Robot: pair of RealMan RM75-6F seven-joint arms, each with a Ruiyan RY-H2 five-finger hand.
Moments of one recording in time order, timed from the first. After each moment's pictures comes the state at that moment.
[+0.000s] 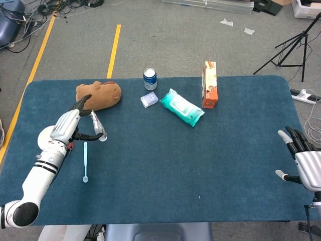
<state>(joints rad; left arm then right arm) -0.76 -0.96 -0.36 -2.02 0.67 0.99 0.09 0.13 -0.84 0.07 -1.81 -1.49 1.41 -0.06</state>
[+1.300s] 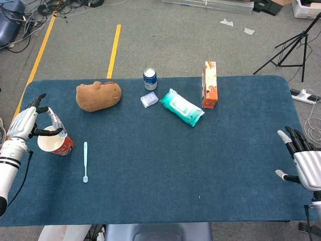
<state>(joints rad) -0.64 -0.84 -0.30 -1.79 0.73 0.86 -0.07 0.13 -0.84 0.07 -1.84 -1.47 1.40 -0.12</state>
